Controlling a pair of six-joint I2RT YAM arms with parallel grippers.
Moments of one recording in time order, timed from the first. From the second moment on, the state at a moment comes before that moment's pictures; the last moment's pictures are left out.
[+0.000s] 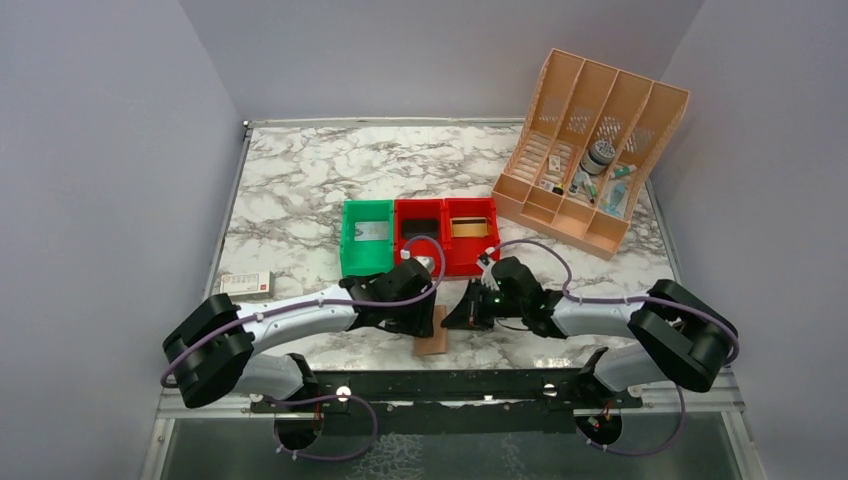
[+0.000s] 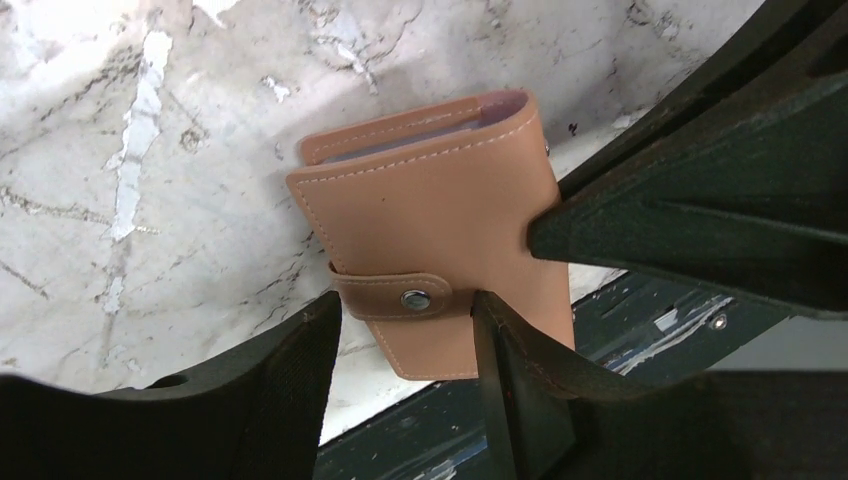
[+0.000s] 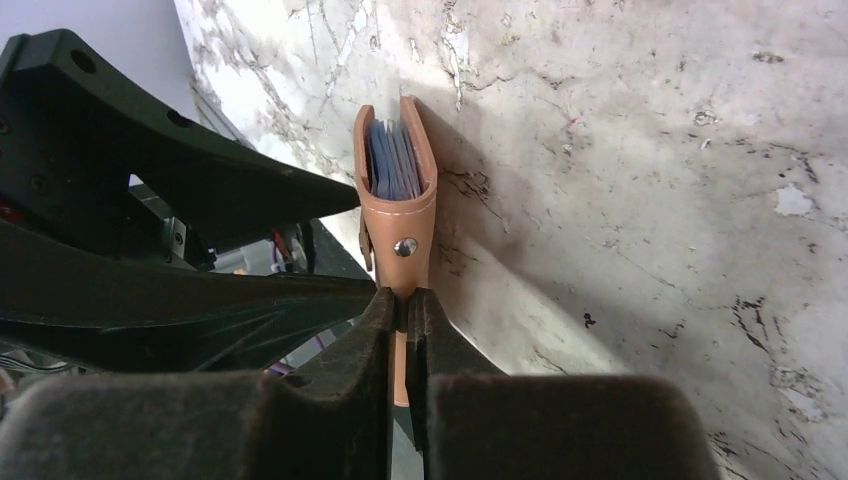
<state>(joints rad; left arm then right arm) -0.99 1.28 0.66 -0.41 0.05 -0.73 0.83 1.41 0.38 0.38 -0.40 1.08</state>
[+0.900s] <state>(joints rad) -1.02 1.41 0.78 -0.52 -0.18 -0.73 0.76 1.29 0.44 0.12 -0.32 0.99</state>
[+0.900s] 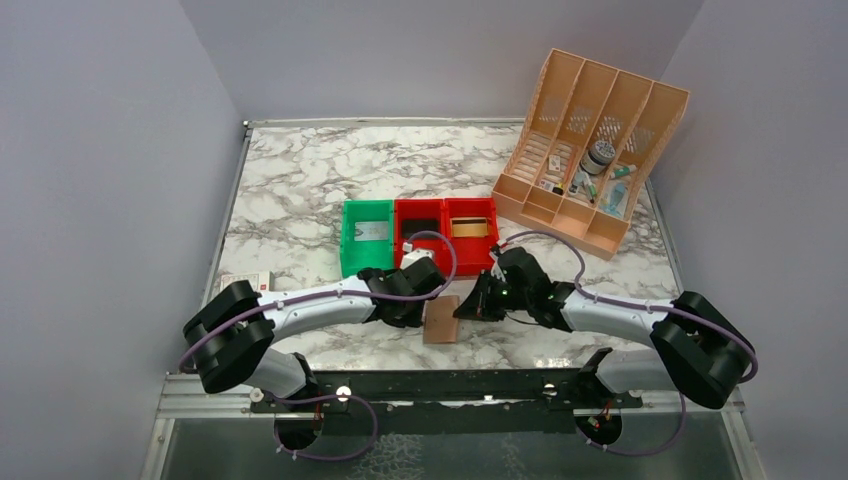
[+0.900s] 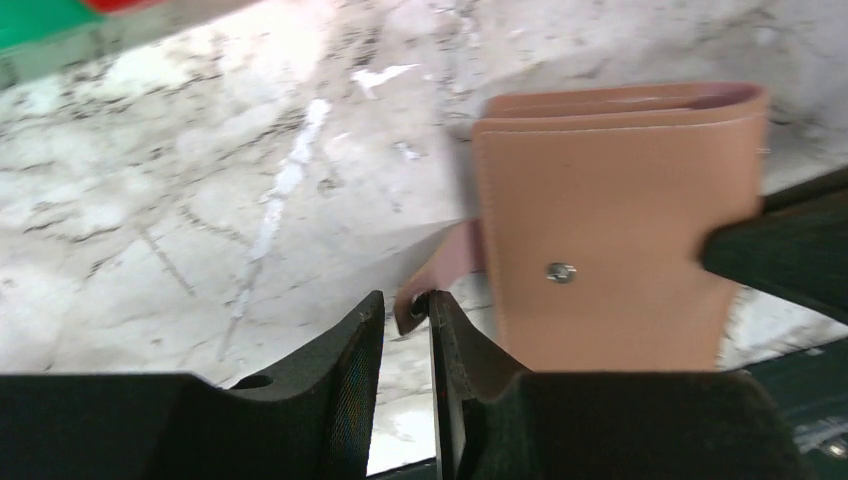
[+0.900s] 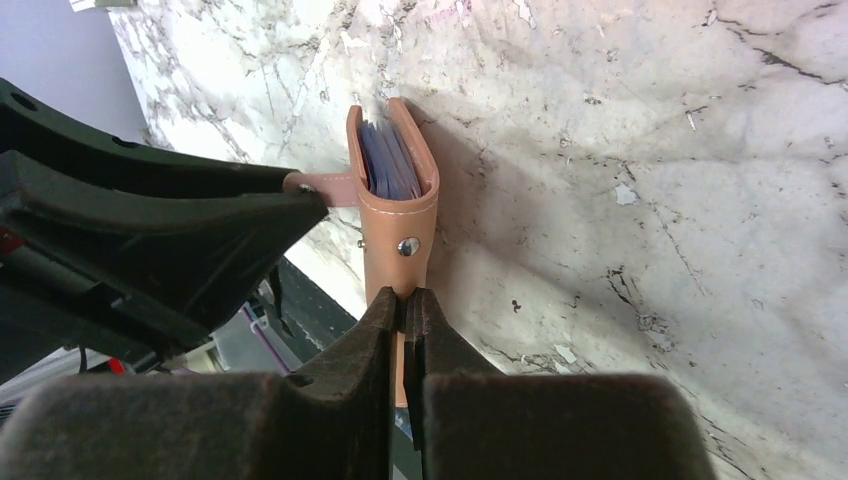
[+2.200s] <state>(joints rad) -1.02 1.33 0.66 -0.33 -0.16 -0.82 0.76 1.25 0.42 0.04 -0.26 0.94</state>
